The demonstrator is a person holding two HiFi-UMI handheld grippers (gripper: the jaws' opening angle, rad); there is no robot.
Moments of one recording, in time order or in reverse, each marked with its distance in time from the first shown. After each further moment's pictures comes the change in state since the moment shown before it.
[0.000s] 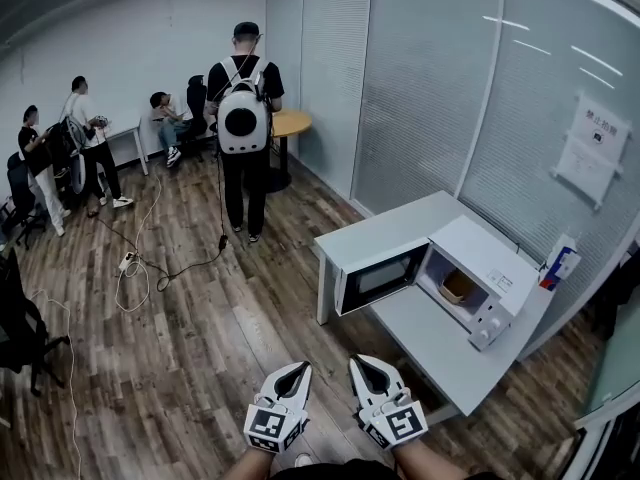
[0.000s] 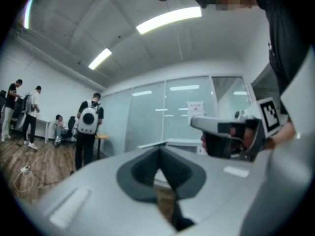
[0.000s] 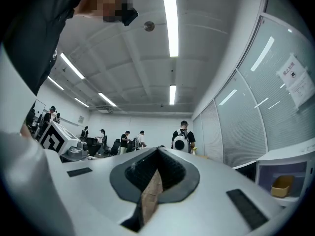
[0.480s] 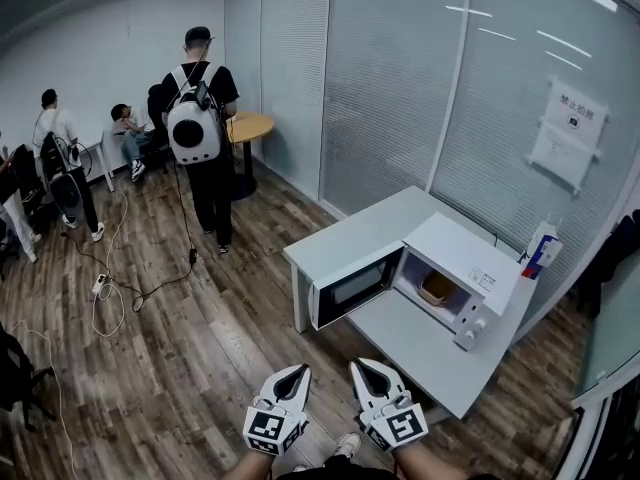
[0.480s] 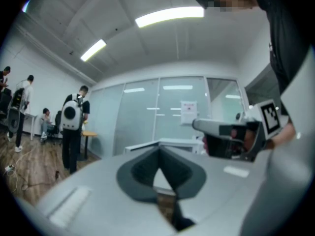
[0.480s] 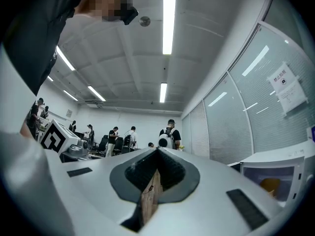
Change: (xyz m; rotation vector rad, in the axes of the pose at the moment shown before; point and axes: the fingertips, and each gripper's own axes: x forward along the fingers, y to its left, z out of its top) left arm 0.077 -0.003 -0.006 -0.014 0.014 -0.129; right arm 0.007 -0.069 -0.018 -0.028 0.029 -0.132
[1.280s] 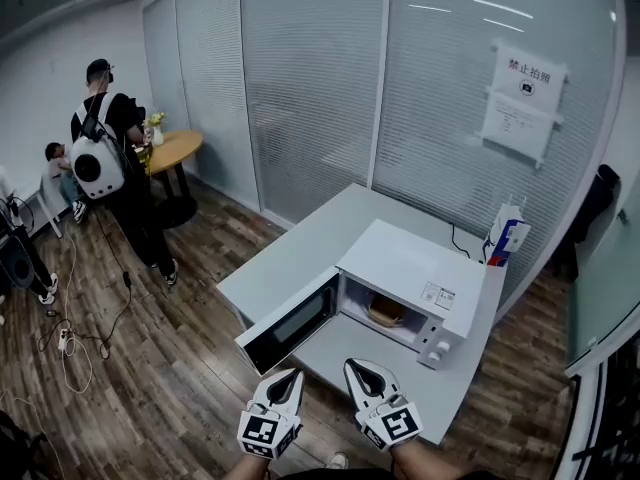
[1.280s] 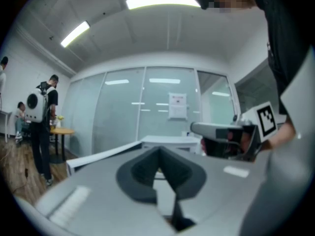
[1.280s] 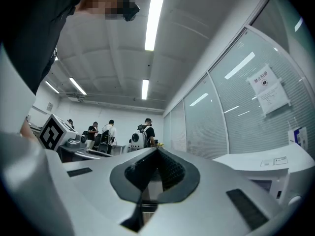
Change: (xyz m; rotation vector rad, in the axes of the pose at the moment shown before) left arm 0.205 -0.038 -0.007 0.038 0.048 -0.189; right arm 0.013 -0.203 -0.030 0.003 0.025 -0.195
